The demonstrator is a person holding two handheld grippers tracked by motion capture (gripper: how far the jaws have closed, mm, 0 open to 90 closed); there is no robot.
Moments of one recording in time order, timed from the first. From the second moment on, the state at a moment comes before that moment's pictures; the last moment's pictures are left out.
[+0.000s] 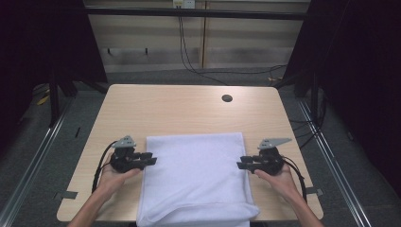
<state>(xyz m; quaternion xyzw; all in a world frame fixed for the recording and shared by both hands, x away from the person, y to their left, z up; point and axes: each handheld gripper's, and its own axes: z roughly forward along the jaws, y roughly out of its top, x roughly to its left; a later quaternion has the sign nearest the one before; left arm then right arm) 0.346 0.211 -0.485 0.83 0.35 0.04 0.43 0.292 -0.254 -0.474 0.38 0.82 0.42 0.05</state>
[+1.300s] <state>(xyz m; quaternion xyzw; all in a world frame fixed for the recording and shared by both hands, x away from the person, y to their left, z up) 0.349 0.237 -0.486 0.81 0.38 0.06 0.44 0.359 -0.271 -0.484 0.43 0.80 0.40 0.08</state>
